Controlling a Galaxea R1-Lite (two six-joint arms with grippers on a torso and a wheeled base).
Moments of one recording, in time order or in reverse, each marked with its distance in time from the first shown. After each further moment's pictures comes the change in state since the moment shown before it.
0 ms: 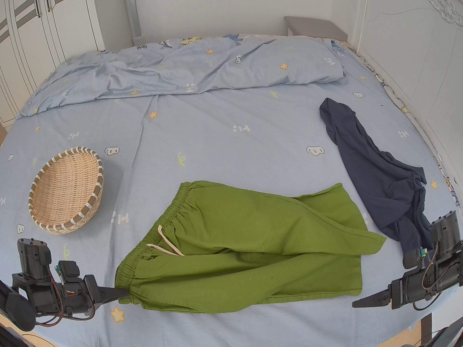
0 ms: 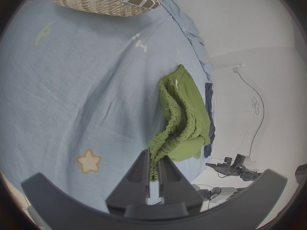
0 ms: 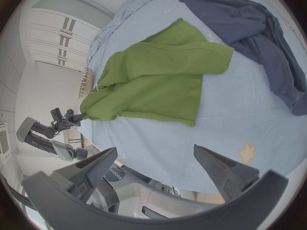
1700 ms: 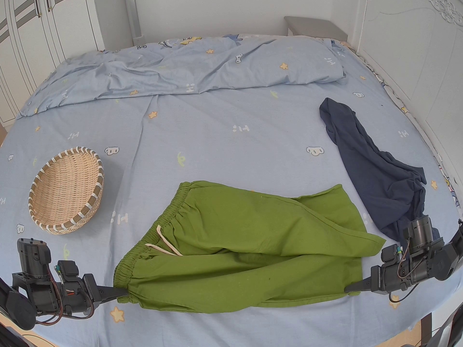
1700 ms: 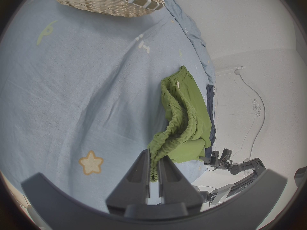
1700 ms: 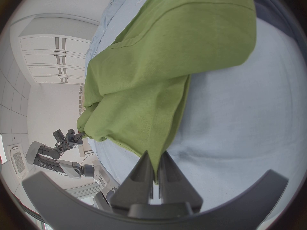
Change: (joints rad) left arm 0.022 0.016 0.000 -0.008 -0.005 0.000; right arm -0.140 0.463 0.037 -0.467 0.198 0.043
